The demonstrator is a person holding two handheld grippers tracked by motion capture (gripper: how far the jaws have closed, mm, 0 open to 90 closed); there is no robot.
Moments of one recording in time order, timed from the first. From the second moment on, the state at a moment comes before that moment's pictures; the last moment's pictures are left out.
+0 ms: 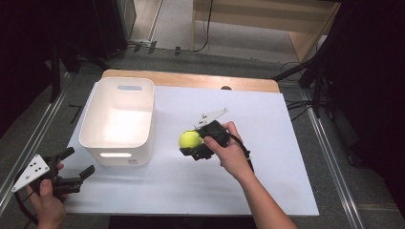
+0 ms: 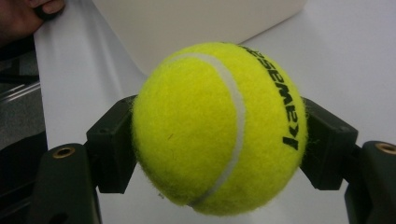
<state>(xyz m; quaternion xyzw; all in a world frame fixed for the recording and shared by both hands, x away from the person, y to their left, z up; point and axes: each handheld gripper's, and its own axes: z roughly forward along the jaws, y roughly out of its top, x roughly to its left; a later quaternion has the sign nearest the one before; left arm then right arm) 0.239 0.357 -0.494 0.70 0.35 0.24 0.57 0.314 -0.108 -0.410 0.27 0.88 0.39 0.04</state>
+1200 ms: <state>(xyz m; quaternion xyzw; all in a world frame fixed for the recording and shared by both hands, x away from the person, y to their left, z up) 0.239 0.357 -0.494 0.70 0.35 0.24 0.57 0.332 -0.081 -0.386 0.25 0.88 0.39 0.04</state>
